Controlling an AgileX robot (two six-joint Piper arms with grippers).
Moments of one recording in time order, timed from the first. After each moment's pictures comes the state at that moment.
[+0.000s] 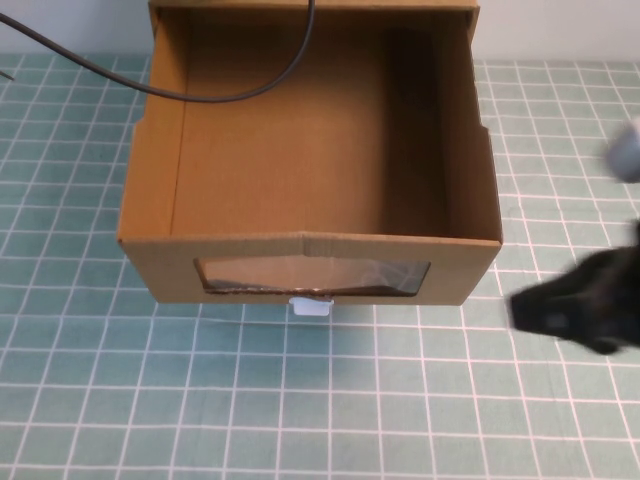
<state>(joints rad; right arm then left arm) 0.40 1.03 -0.99 0.47 0.97 -0.18 -0.21 1.97 -2.17 -0.57 1.08 0.65</state>
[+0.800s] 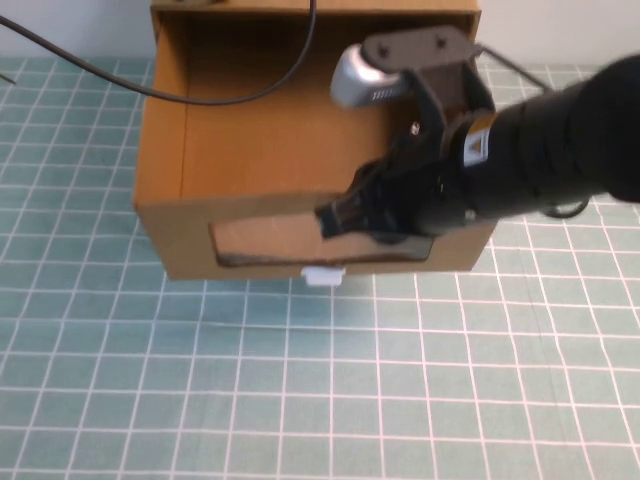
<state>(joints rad) 0.71 1.47 -1.35 0.18 0.72 0.01 -0.21 1.97 -2.17 -0.57 1.08 0.63</state>
